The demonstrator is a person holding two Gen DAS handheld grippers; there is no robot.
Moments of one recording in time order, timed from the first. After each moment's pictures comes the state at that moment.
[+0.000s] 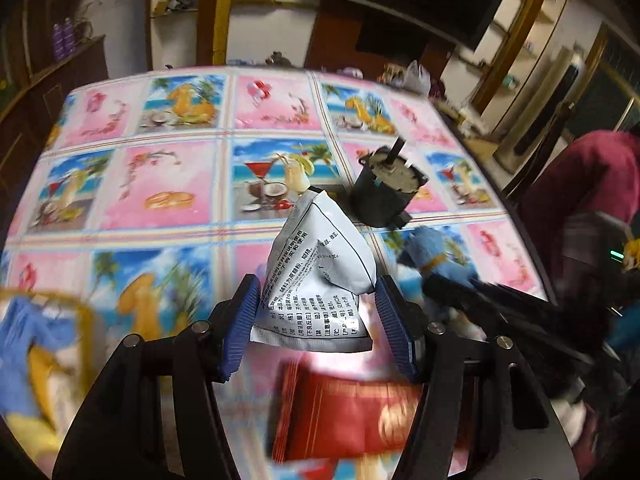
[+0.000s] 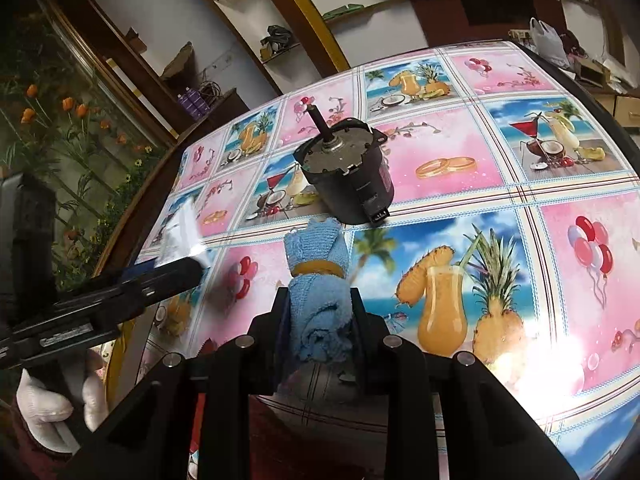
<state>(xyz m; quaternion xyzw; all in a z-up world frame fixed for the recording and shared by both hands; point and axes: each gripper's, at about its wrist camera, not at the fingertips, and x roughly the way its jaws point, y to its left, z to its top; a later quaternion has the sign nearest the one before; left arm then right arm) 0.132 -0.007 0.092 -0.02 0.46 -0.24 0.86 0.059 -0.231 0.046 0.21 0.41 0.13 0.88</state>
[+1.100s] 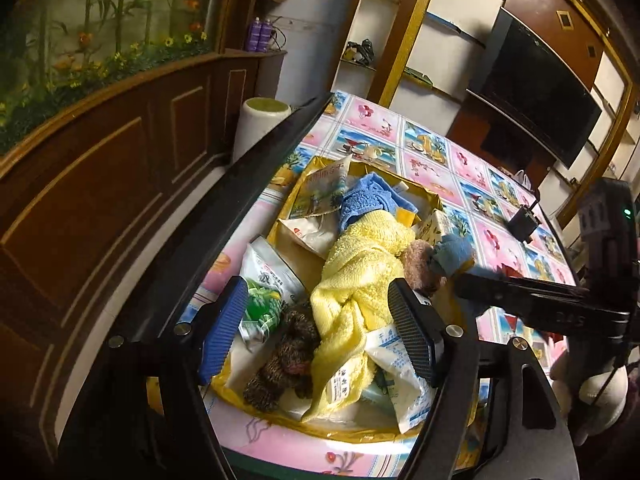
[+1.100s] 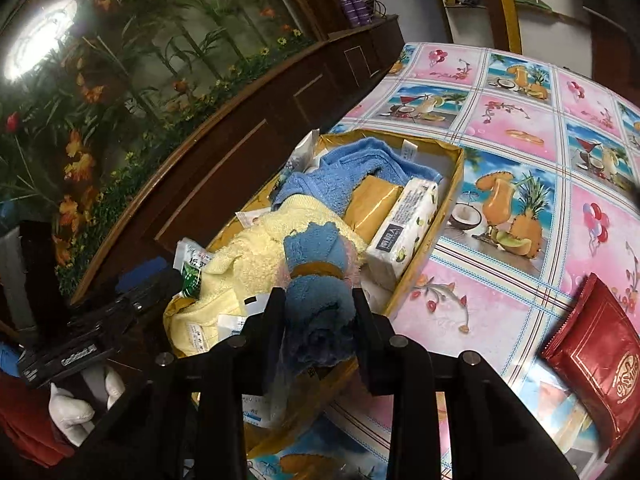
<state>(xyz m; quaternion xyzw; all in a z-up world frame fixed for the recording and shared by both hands) -0.050 0.289 0.081 -0.12 0.36 -0.01 0.92 0.000 0.061 0.073 0.05 0.46 0.32 0.83</state>
